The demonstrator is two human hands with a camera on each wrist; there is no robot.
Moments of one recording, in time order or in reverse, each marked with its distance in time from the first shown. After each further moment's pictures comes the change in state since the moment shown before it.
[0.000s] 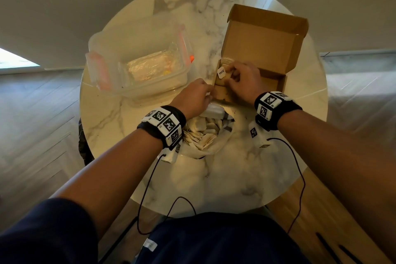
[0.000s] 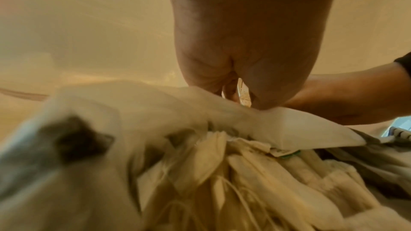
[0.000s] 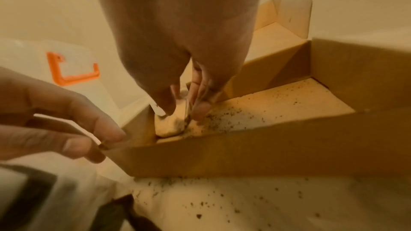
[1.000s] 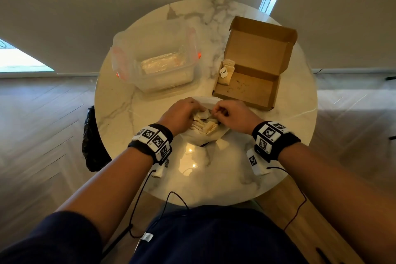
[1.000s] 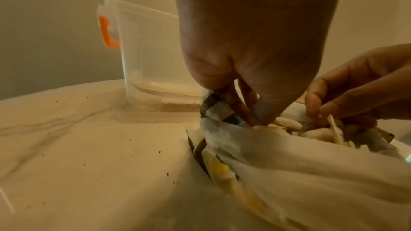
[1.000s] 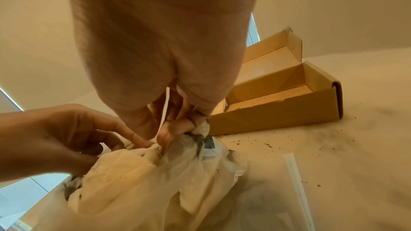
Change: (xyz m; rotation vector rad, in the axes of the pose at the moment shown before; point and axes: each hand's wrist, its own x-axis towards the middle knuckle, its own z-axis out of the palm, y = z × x) left_hand -0.097 -0.021 0.015 0.019 0.051 0.055; right_hand -0.110 -0.034 0.019 0.125 -0.322 -0.256
